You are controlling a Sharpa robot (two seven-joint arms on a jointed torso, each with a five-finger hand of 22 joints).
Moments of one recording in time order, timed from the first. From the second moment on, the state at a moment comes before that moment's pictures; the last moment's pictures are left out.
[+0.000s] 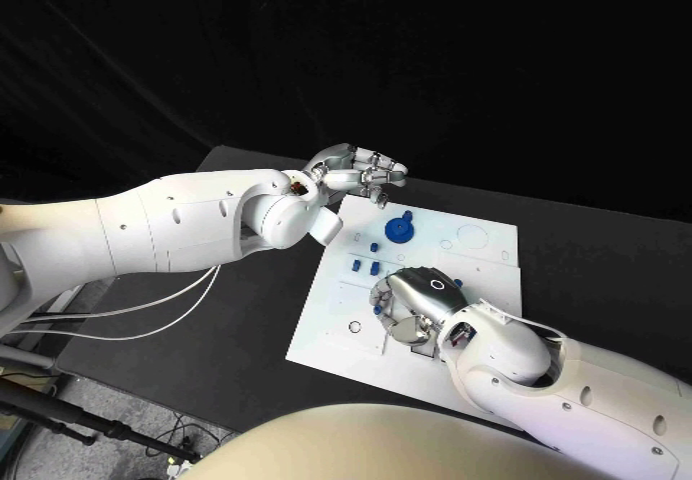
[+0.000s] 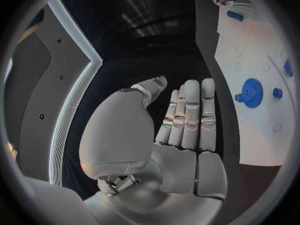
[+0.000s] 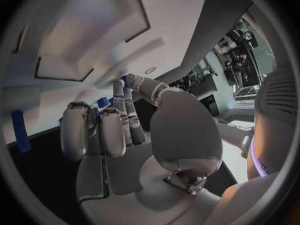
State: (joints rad) left arm 1.14 -0.87 0.01 1.49 -0.19 -0.18 0.25; left_hand 1.34 -0.23 0.53 0.10 0.16 0.87 0.18 0.21 0.42 1.10 0.12 0.13 0.20 1.12 0.04 1.03 0.58 0.17 1.03 0.14 0.50 1.24; right arm 0.98 -0.55 -0.14 1.64 -1.79 -0.38 -0.29; right_hand 1.21 -0.22 0.70 -0.11 0.15 1.01 0.15 0.20 0.50 1.11 0.09 0.12 0.27 1.47 0.01 1.42 1.20 0.06 1.45 0.11 1.32 1.31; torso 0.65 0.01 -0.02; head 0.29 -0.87
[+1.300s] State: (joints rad) left arm 1.14 -0.87 0.01 1.48 -0.19 -0.17 0.25; left_hand 1.34 -0.23 0.53 0.10 0.16 0.87 0.18 0.21 0.42 1.10 0.12 0.13 0.20 1.12 0.04 1.03 0.57 0.17 1.03 0.14 0.50 1.24; right arm 1.15 -0.87 -0.13 1.74 -1.54 -0.35 -0.25; right_hand 1.40 -0.17 0.12 0.11 0.17 0.89 0.14 0.12 0.39 0.93 0.13 0.13 0.17 1.44 0.04 1.36 1.07 0.08 1.34 0.15 1.05 1.31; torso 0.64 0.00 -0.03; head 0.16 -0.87
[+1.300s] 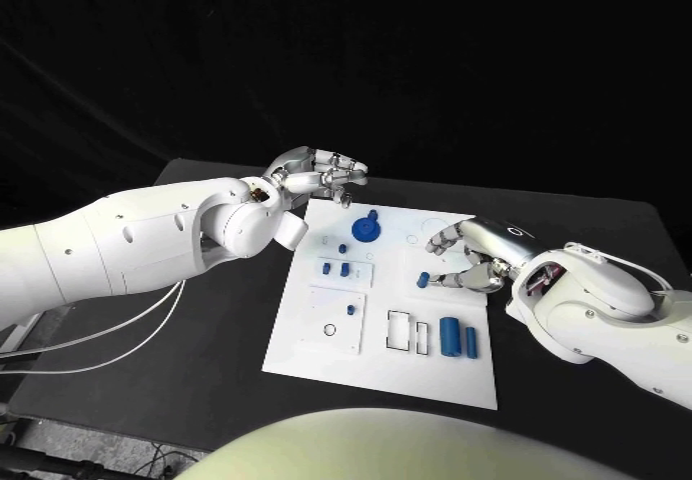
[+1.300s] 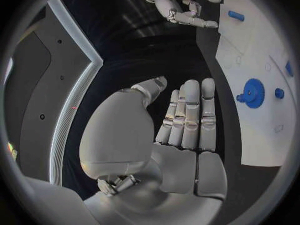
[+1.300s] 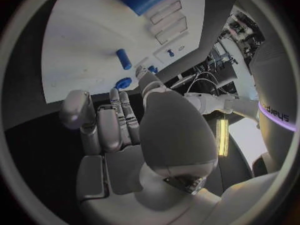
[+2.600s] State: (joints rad) left arm 1.14 -0.87 0.01 1.48 -0.19 -0.17 0.25; left_hand 1.34 -0.23 0.53 0.10 0.16 0.87 0.18 0.21 0.42 1.10 0.12 0.13 0.20 1.12 0.04 1.03 0.57 0.17 1.03 0.14 0.50 1.24; right arm 1.12 -0.77 -0.14 1.64 -1.65 -0.26 -0.22; right_hand 1.36 -0.23 0.59 0.09 0.11 1.03 0.15 0.17 0.34 1.15 0.09 0.10 0.13 1.46 0.02 1.40 1.16 0.08 1.44 0.11 1.24 1.31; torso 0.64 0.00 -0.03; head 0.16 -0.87
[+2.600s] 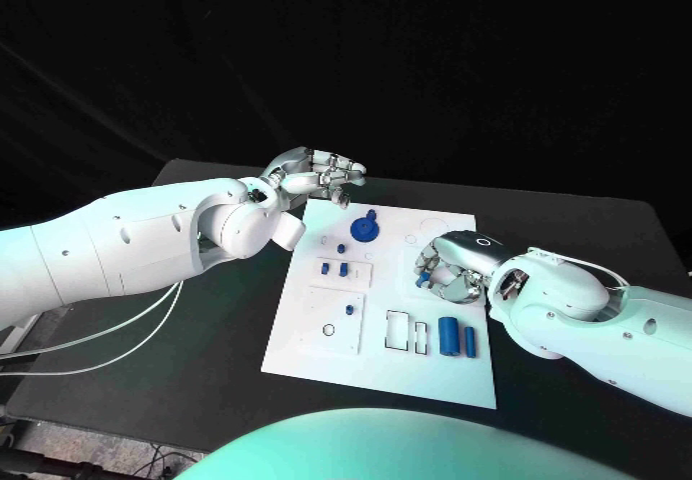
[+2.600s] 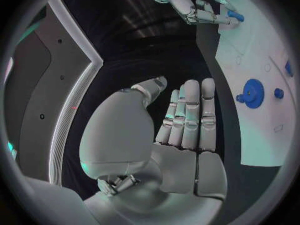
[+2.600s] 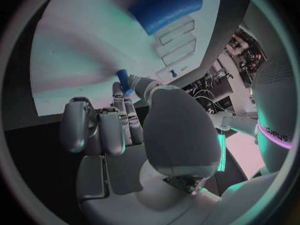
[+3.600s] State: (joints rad) left arm 1.14 -0.87 0.01 1.47 -0.19 -0.16 0.25; left_hand 1.34 -0.23 0.53 0.10 0.16 0.87 0.18 0.22 0.42 1.10 0.12 0.13 0.20 1.12 0.04 1.03 0.57 0.17 1.03 0.14 0.50 1.24; right arm 1.14 -0.81 -0.13 1.71 -1.62 -0.39 -0.24; right_hand 1.29 -0.20 0.65 0.05 0.06 1.08 0.11 0.24 0.39 1.25 0.05 0.12 0.17 1.47 -0.01 1.40 1.17 0.05 1.46 0.09 1.34 1.31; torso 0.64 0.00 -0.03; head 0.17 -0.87
